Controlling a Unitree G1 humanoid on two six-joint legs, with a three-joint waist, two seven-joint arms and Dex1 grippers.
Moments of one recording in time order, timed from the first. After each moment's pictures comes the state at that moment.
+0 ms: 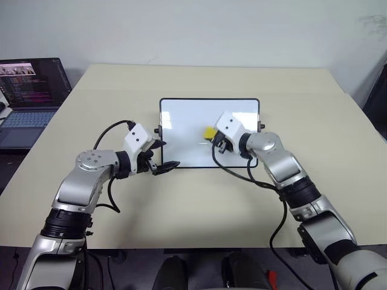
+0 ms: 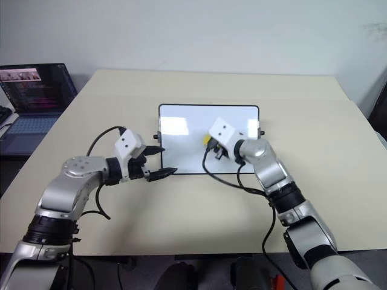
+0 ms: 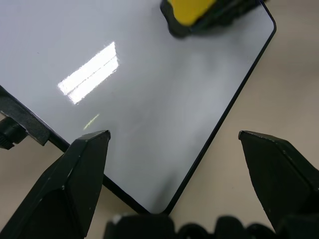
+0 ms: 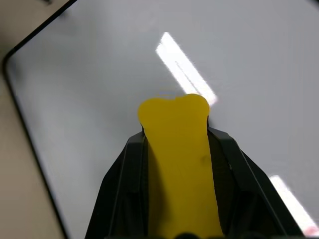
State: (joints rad) left arm -0.45 0.71 -0.05 0.00 -0.29 0.47 -0.93; right arm -0.78 -0.28 0.37 0.21 -0.10 0.47 0.66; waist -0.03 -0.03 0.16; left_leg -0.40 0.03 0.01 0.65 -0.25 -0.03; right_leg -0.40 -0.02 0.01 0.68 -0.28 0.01
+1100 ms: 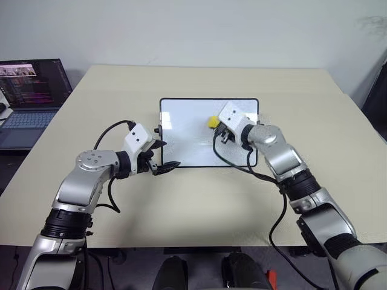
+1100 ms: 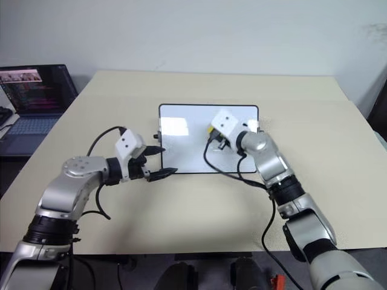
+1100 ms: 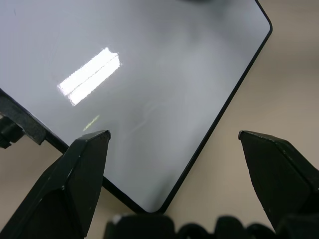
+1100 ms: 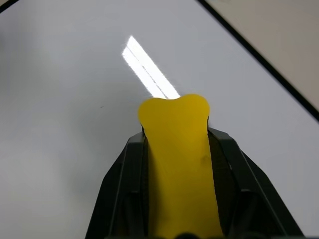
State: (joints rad) left arm -0.45 0.71 -0.05 0.00 -0.29 0.47 -0.94; right arm -0.88 -0.27 0.29 0.34 -0.13 0.38 0.52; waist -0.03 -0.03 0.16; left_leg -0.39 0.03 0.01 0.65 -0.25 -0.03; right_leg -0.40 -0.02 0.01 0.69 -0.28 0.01
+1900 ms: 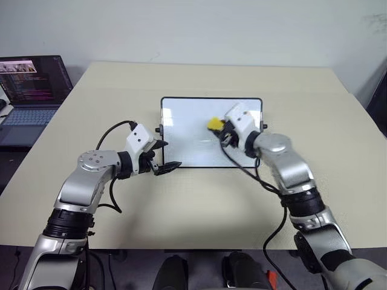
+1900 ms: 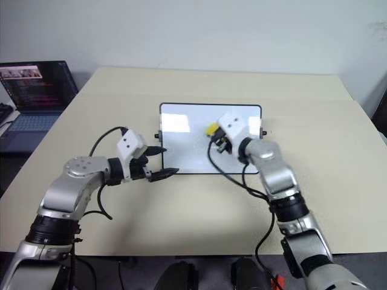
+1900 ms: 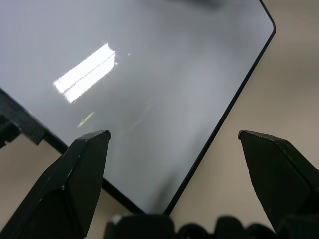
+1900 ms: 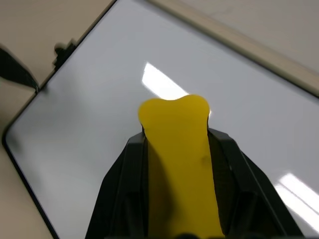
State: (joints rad) left arm -0.46 0.69 -0.05 0.00 -0.29 0.47 -0.95; right arm -0.69 -0.23 0.12 -0.13 0.02 0.70 0.56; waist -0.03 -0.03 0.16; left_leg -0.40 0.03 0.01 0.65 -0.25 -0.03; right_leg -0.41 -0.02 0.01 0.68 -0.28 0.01
